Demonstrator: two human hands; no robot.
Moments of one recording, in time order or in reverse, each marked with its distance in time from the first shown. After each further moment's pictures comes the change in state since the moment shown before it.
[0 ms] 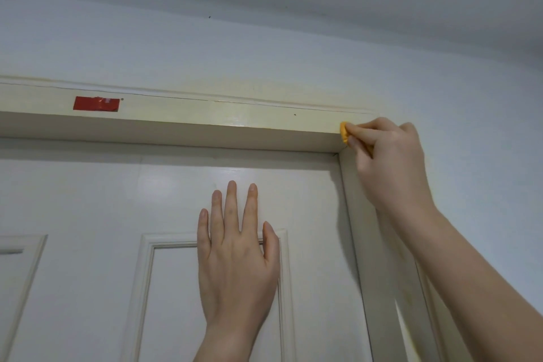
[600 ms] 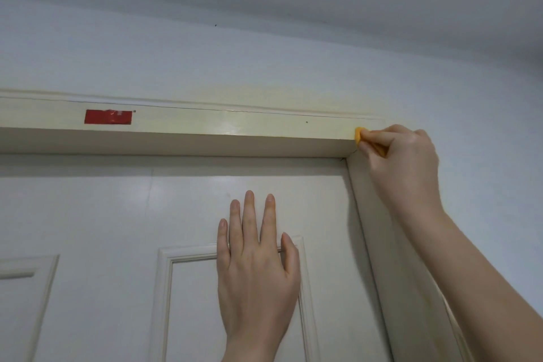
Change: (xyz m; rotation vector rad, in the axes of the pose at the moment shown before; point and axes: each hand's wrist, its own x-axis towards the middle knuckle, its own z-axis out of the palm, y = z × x) left_hand -0.001 -0.007 -0.002 -0.071 -0.024 0.054; right_hand 0.003 -0.013 0.000 -0.033 0.038 0.177
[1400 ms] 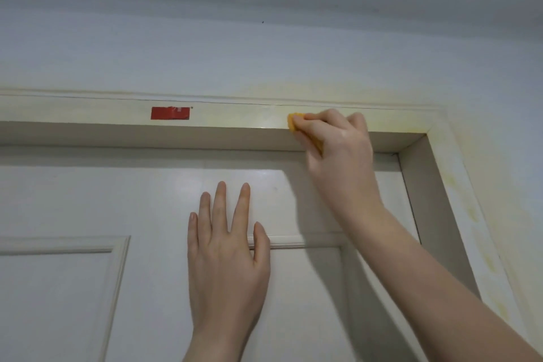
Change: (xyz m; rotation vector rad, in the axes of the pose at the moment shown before) left_hand 0.010 -0.092 -0.046 0.080 0.033 -0.096; right_hand -0.028 -0.121 0.080 0.263 0.139 -0.375
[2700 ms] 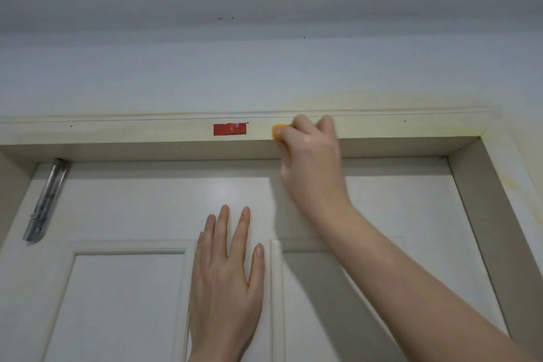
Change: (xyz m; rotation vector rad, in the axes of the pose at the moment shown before) left_hand -0.012 -0.089 -0.033 -0.008 0.002 0.033; right_hand 0.014 -0.096 0.058 -0.006 -0.085 0.043
